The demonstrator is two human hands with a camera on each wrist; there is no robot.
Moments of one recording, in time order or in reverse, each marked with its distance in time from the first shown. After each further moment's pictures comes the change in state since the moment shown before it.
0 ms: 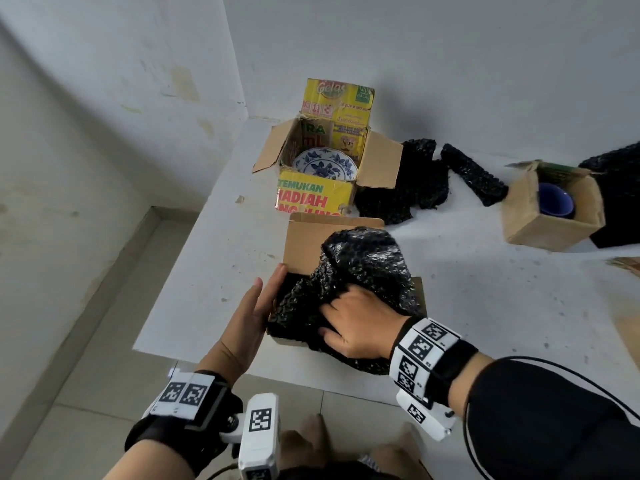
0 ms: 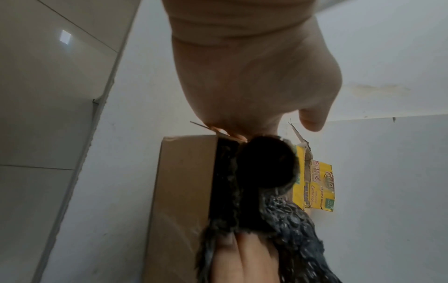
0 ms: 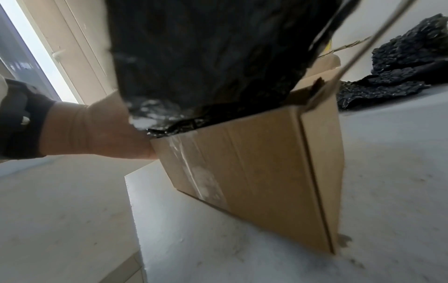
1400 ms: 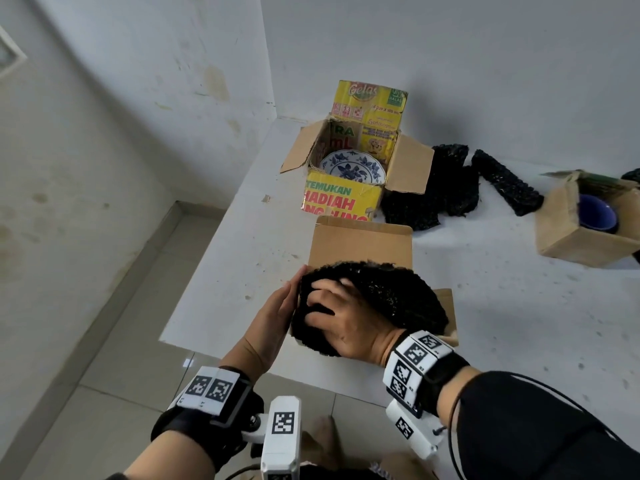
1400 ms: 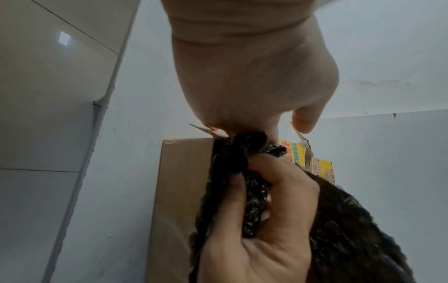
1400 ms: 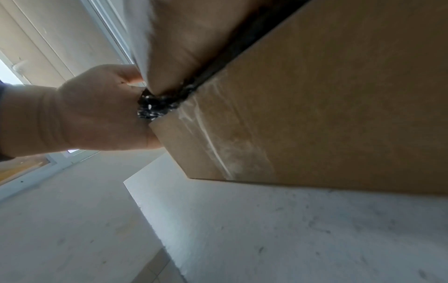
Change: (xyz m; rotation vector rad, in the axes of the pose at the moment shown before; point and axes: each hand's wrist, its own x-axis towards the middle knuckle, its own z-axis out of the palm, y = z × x) left_hand 0.003 -0.001 -0.009 0.298 0.054 0.113; right_hand 0.039 -0.017 0.029 0.204 0.553 -0.251
